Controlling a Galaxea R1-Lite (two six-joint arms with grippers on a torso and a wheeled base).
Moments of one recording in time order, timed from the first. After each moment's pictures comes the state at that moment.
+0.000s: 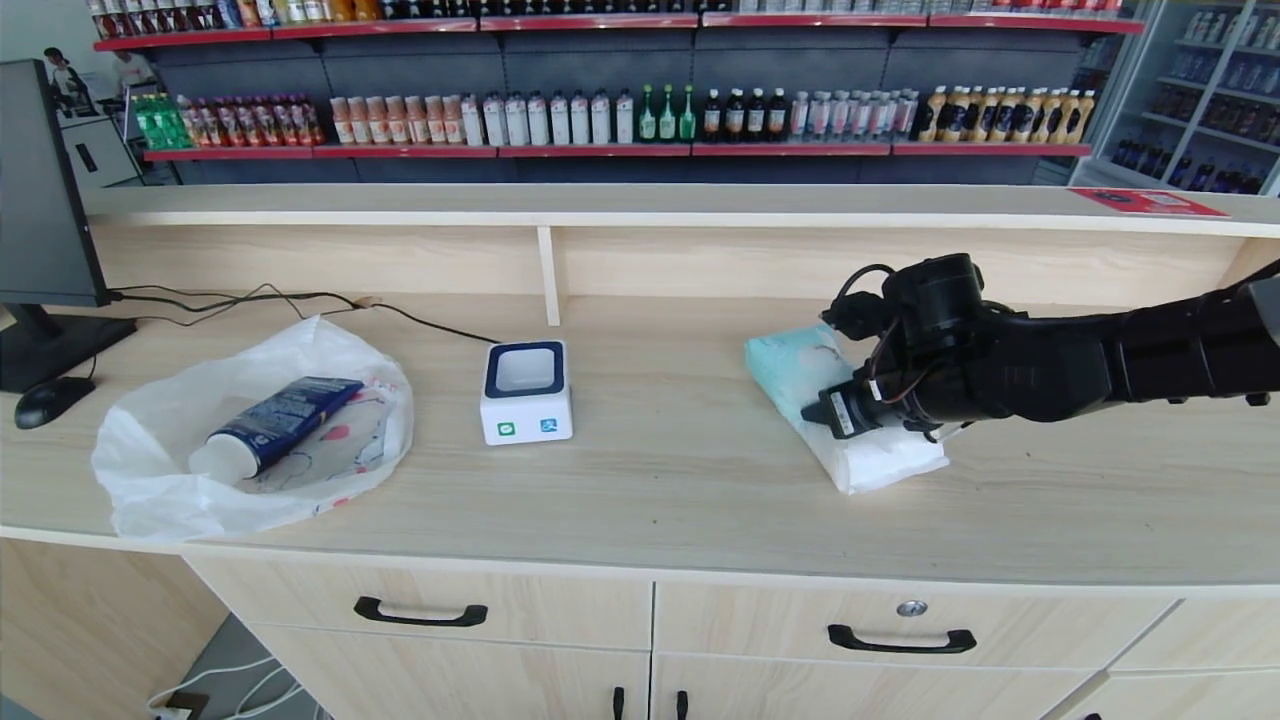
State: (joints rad) left arm 0.00 0.00 0.00 0.00 0.01 -0.04; right arm 0.31 2.06 -1.43 0.03 -0.03 -0.15
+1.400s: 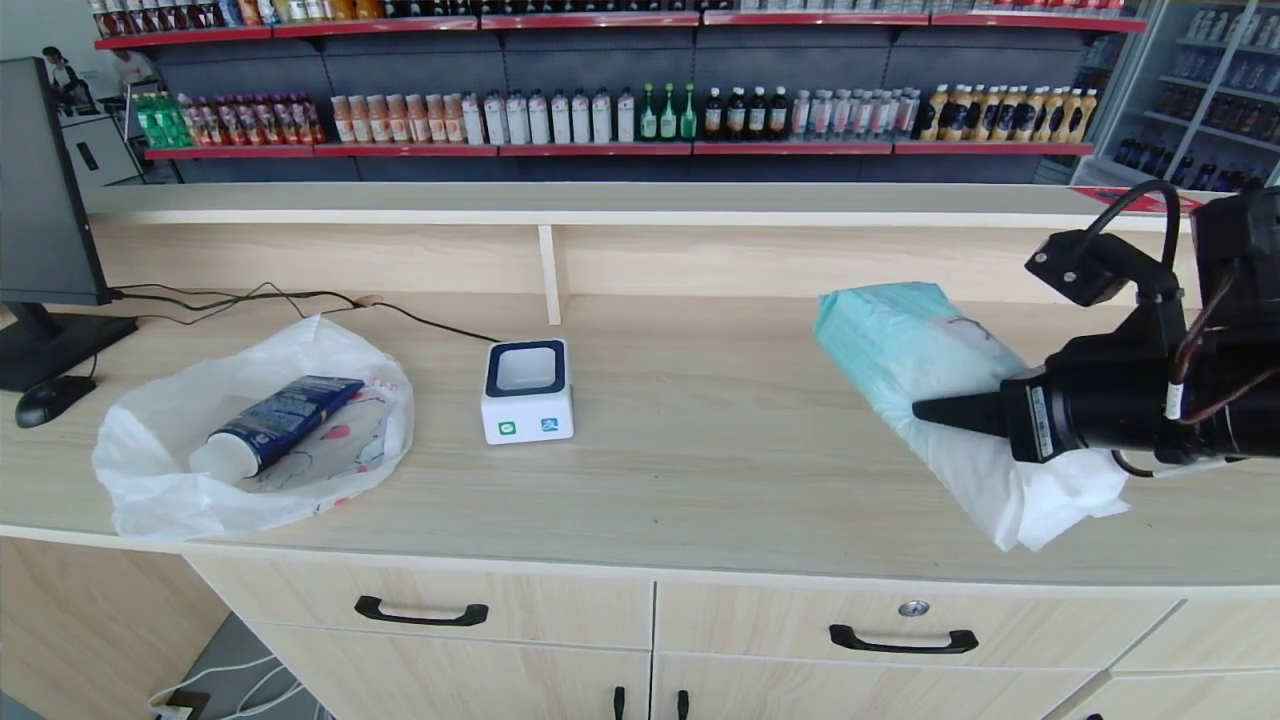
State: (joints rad) left arm 0.00 0.00 0.00 0.00 0.01 -0.04; right arm 0.25 1.48 -1.02 0.06 0.19 -0.11
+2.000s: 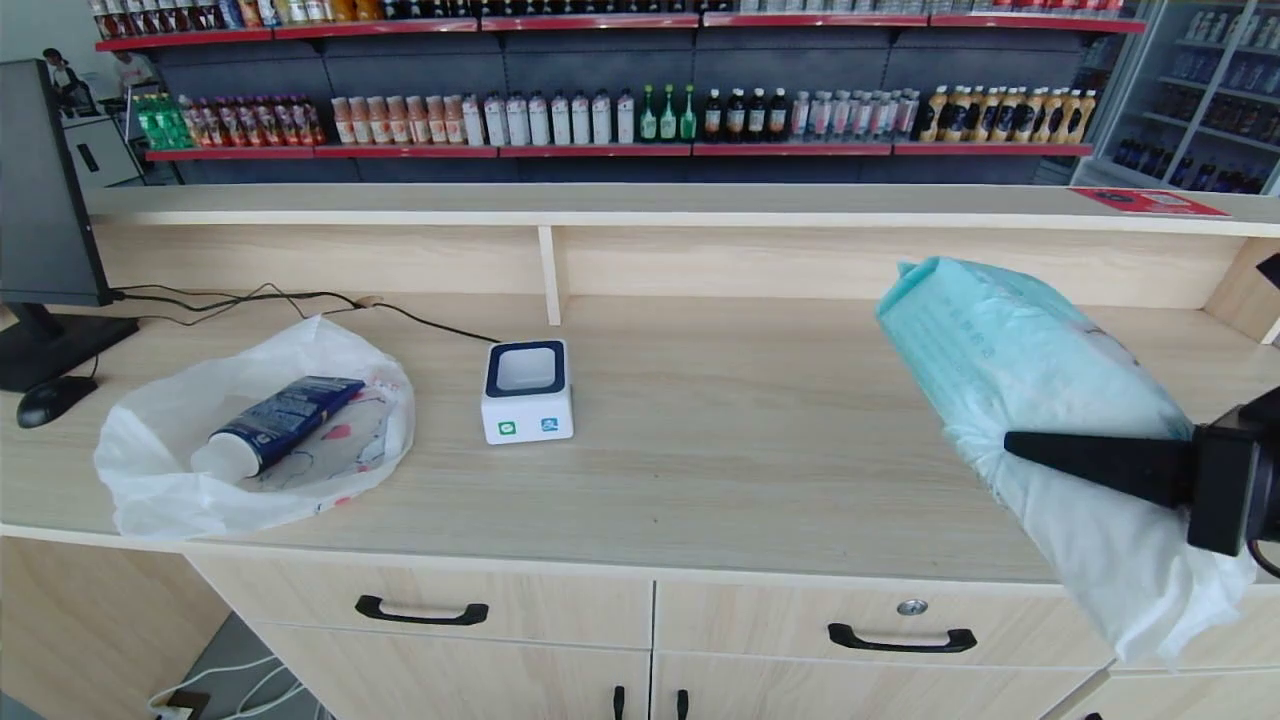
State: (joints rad) left arm 0.00 0.00 0.00 0.00 0.01 -0.04; right arm 0.33 1.15 -0.79 -0.03 0.27 0.14
